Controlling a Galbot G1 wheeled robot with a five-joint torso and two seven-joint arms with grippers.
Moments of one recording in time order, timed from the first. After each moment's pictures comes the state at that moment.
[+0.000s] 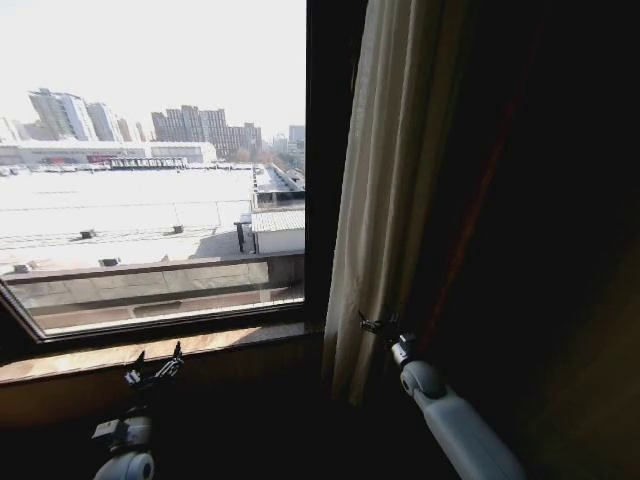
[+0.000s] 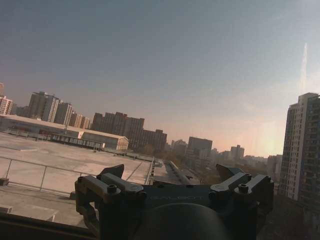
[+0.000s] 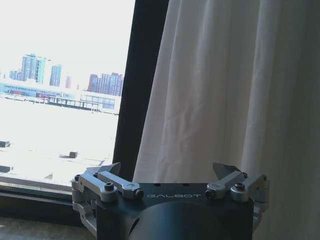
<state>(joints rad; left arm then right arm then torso) 1.44 -1.32 -0.84 -1.73 -0.53 -0.29 0.12 -0.91 1.09 0.24 1.46 0.35 0.05 0.02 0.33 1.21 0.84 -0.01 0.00</state>
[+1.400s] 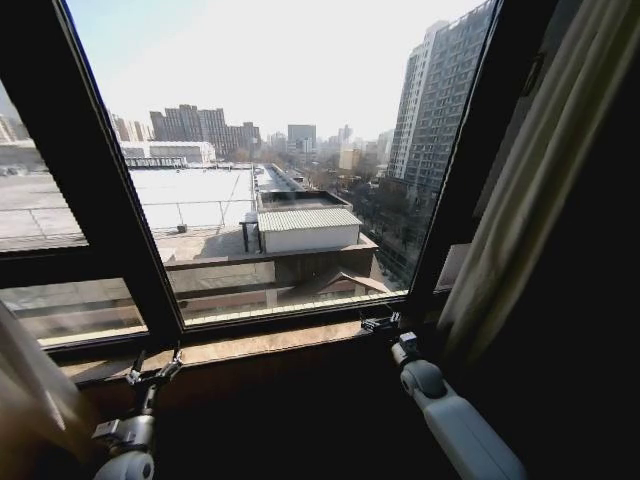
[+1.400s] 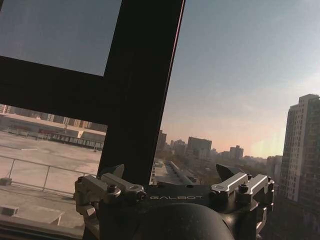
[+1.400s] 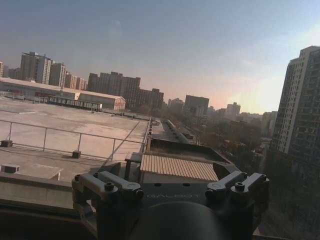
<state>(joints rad) 1.44 -1.32 -0.84 -1.73 -0.53 -0.29 0.12 -0.91 1.09 0.24 1.46 0.35 0.05 0.02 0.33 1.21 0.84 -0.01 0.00</state>
